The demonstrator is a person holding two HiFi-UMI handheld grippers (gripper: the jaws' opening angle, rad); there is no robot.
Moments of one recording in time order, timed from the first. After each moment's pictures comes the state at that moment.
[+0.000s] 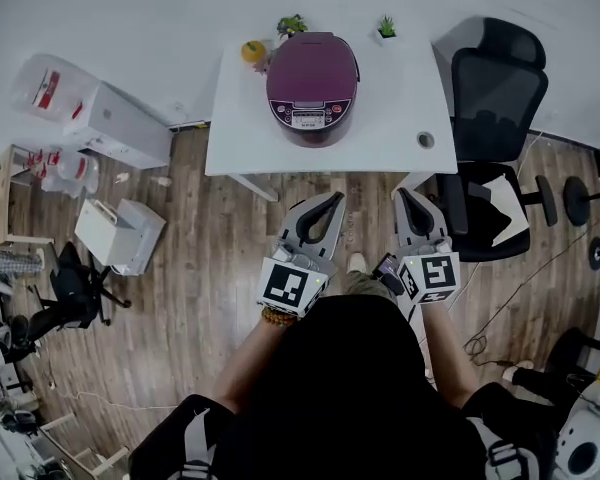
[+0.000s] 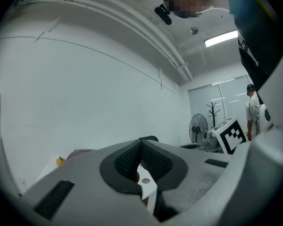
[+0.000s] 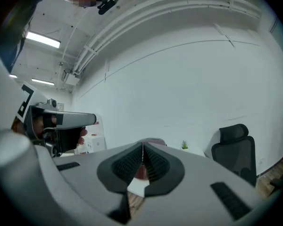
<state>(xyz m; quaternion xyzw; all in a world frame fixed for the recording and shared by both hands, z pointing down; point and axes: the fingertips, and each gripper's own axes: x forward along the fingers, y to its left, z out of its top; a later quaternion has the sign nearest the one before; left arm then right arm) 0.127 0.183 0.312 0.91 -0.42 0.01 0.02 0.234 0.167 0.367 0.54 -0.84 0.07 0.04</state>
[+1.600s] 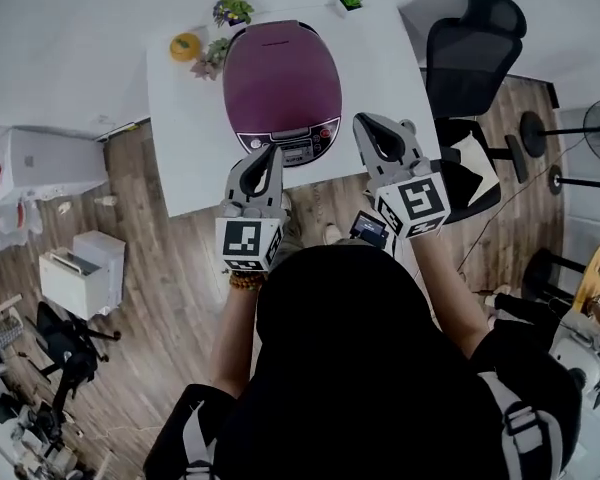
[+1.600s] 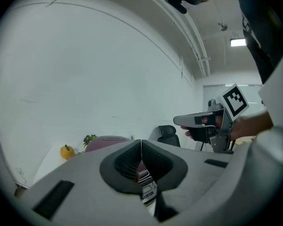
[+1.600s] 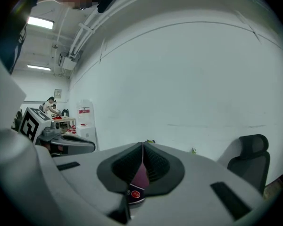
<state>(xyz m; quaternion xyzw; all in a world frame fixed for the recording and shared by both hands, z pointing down) 0.007 -0.084 0.406 0.90 -0.43 0.05 0.11 0.140 -0.097 0.369 0.53 -0.84 0.07 0.12</state>
